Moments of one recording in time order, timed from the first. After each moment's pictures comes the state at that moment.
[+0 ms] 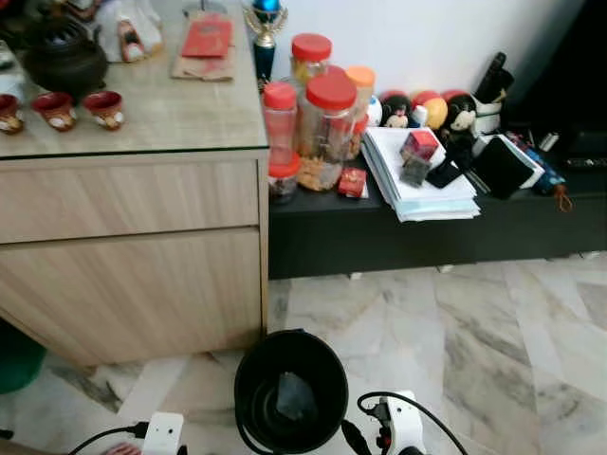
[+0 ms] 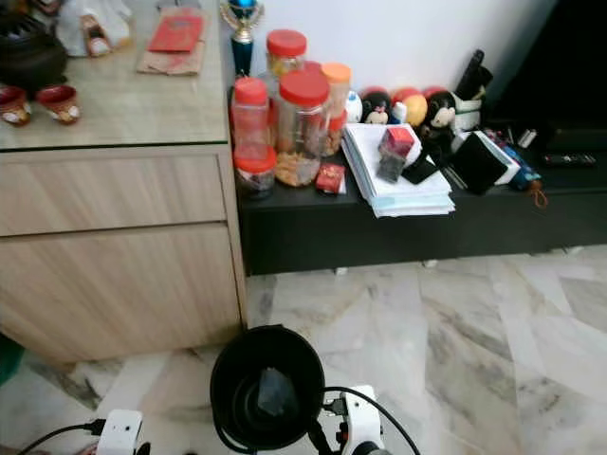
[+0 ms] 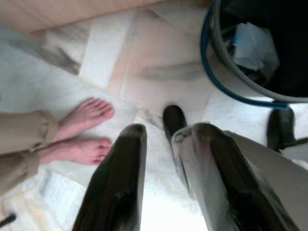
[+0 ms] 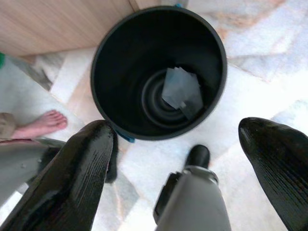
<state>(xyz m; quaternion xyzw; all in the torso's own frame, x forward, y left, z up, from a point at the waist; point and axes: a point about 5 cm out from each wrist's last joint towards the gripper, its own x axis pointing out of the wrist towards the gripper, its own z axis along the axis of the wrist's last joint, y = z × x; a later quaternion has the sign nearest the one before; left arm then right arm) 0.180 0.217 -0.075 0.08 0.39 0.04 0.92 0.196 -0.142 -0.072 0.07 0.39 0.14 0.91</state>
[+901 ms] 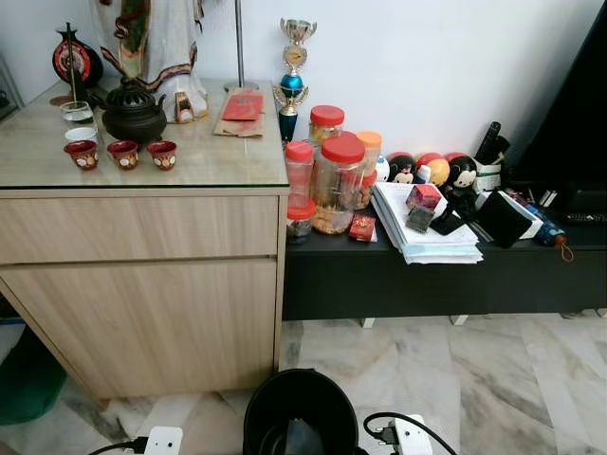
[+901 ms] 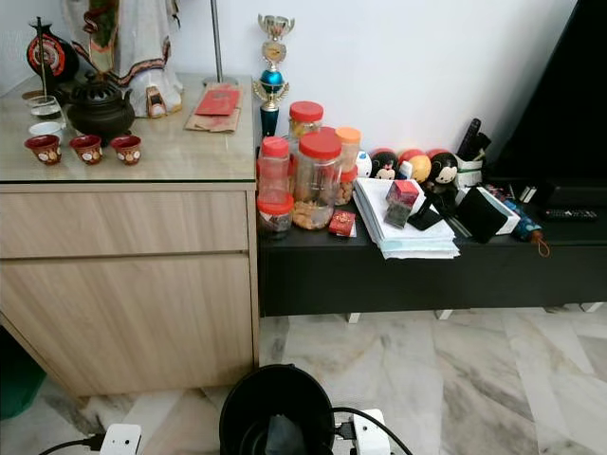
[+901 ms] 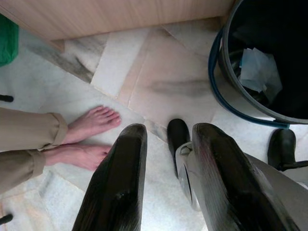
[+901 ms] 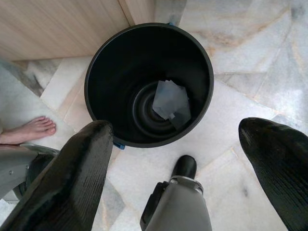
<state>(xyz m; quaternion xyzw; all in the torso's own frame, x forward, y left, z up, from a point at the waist) 0.175 0.216 -0.080 0.07 0.42 0.05 0.90 0.178 -0.152 -0.083 0.07 0.42 0.11 0.90</state>
